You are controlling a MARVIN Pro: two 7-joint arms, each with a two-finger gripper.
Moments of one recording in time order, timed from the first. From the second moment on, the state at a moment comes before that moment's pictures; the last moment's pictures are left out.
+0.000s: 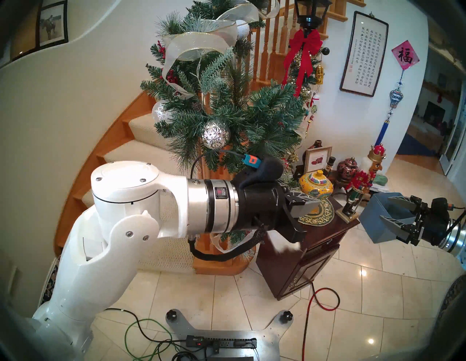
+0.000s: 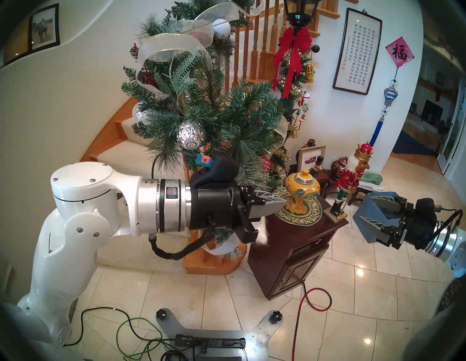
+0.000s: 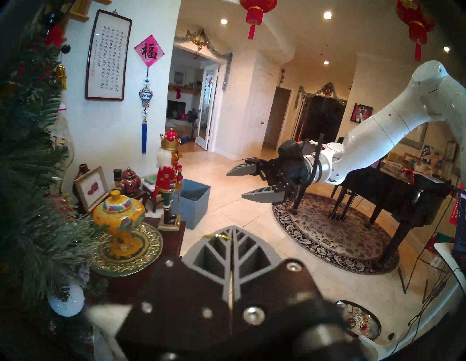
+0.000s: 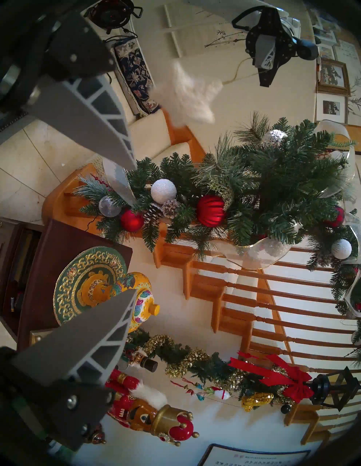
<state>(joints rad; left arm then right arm) 1.37 -1.06 -1.19 -2.44 -0.88 0.96 -0.34 1.85 -0.55 -2.88 -1.83 1.76 -0.96 0.87</state>
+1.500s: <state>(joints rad) 1.37 -1.04 -1.37 -2.44 -0.97 0.96 -0.24 1.85 -0.55 -2.88 -1.83 1.75 -0.96 0.87</state>
